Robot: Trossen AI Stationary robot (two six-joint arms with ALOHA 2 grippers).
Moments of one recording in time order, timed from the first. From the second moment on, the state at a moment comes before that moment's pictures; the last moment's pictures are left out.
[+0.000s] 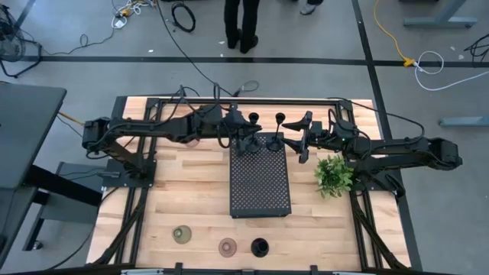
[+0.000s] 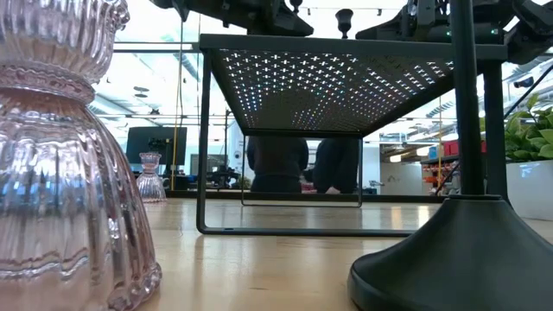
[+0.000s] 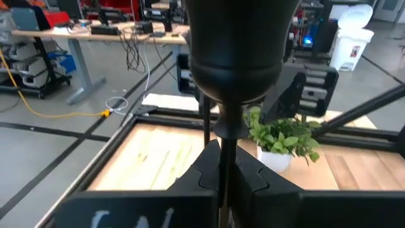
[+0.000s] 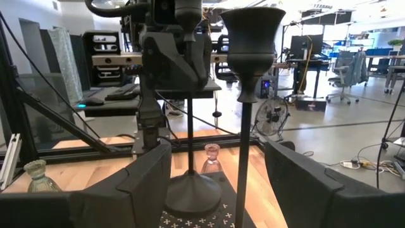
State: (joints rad) left arm 0.16 1.51 1.13 0.22 -0.03 -0.02; right arm -0.26 0.97 0.39 0.66 -0.10 0.01
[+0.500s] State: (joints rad) left arm 0.17 1.55 1.13 0.27 -0.02 -0.01; right arm -0.26 0.97 0.39 0.66 -0.10 0.01
